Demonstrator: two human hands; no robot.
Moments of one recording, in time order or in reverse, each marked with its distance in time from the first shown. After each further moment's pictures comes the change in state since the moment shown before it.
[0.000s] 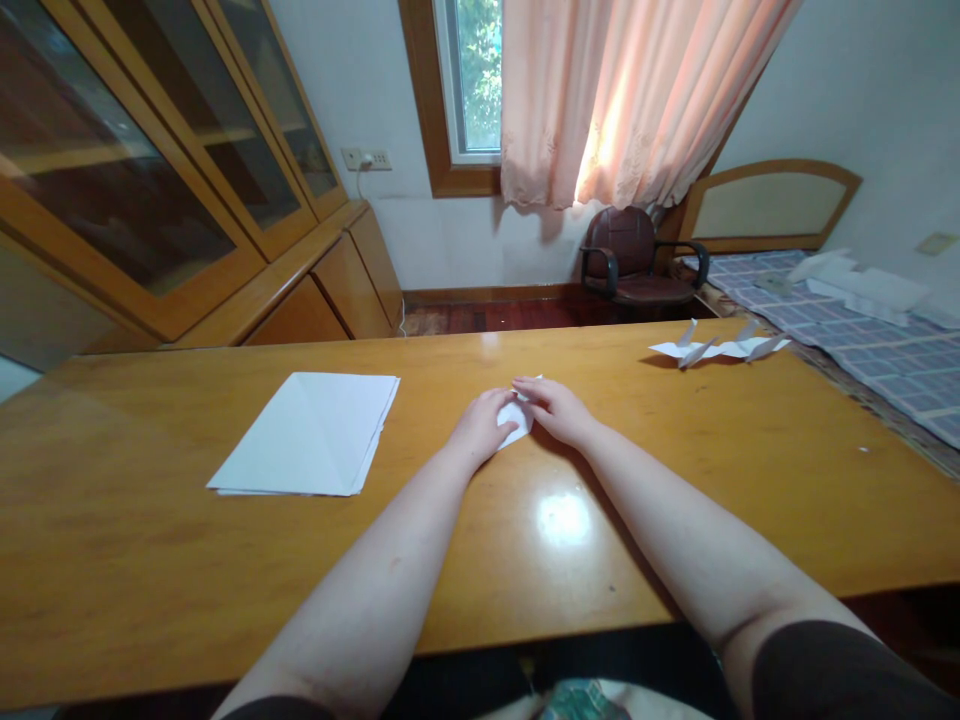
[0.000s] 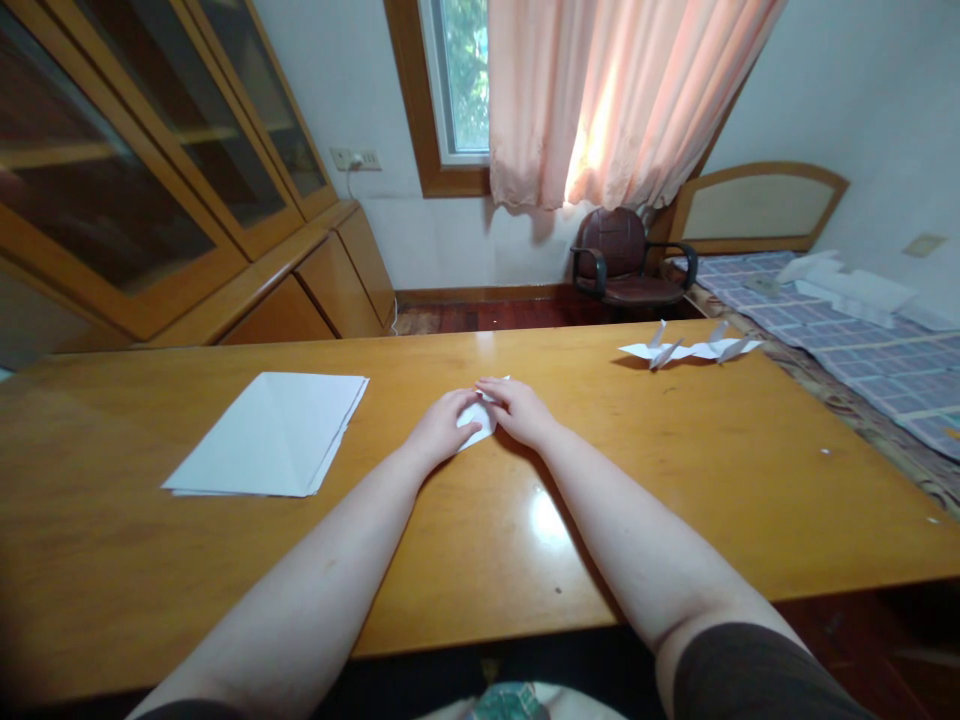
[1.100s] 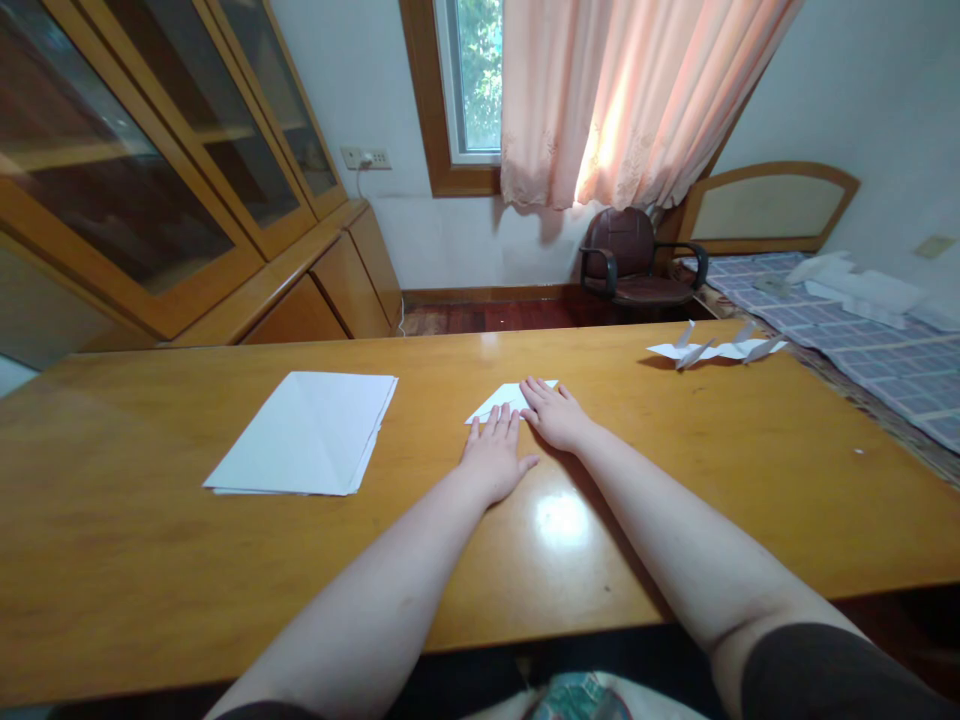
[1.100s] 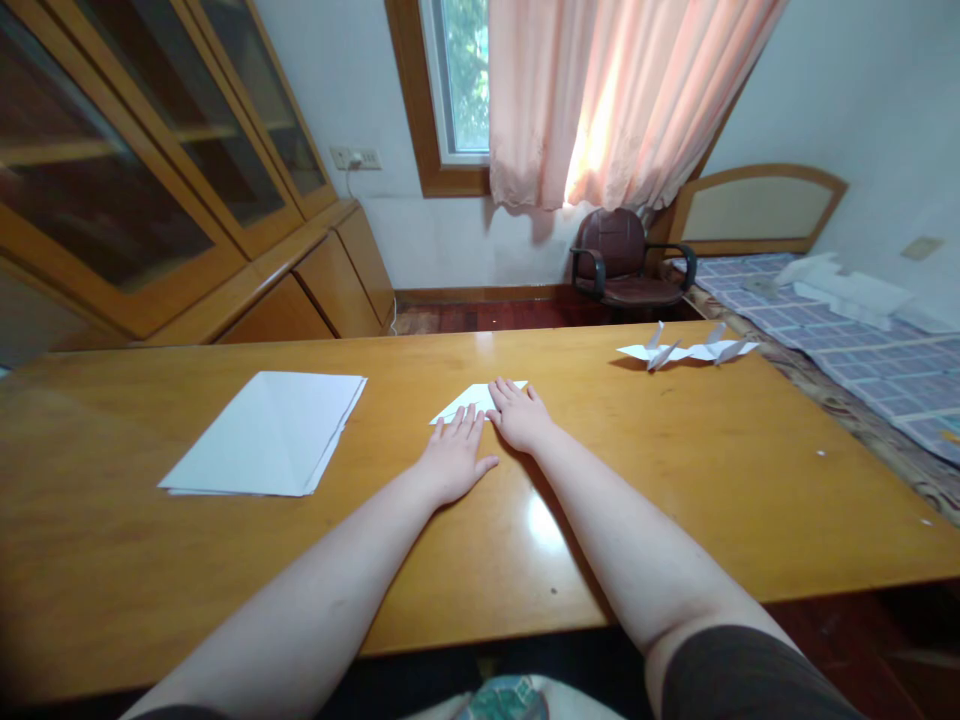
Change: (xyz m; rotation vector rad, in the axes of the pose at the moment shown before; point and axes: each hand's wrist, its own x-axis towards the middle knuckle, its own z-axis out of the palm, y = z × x) left_hand -0.033 0.039 0.023 0.600 -0.383 -0.133; right_hand -0.002 -0.010 0.004 -0.525 -0.353 0.351
